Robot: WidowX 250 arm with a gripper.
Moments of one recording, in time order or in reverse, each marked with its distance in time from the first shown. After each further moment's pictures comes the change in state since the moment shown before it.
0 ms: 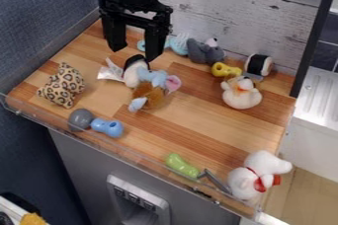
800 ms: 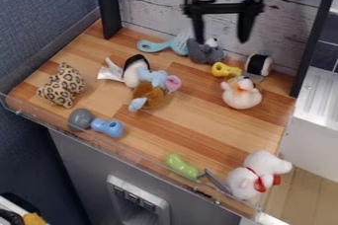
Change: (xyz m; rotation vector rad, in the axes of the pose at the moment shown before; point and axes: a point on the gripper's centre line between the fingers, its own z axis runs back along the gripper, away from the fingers) arm 0.081 -0.099 0.006 -0.035 -0.003 0.549
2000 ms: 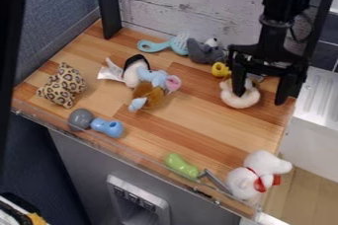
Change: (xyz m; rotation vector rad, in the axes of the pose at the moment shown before) arm -0.034 -0.041 -0.078 0.019 -0.016 -0.366
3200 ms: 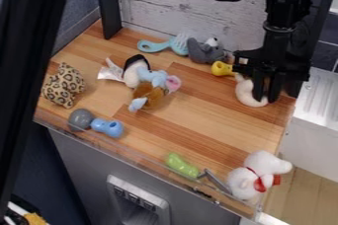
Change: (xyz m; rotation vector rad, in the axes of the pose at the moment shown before) arm 0.029 0.001 -0.016 -0.014 -0.009 0.021
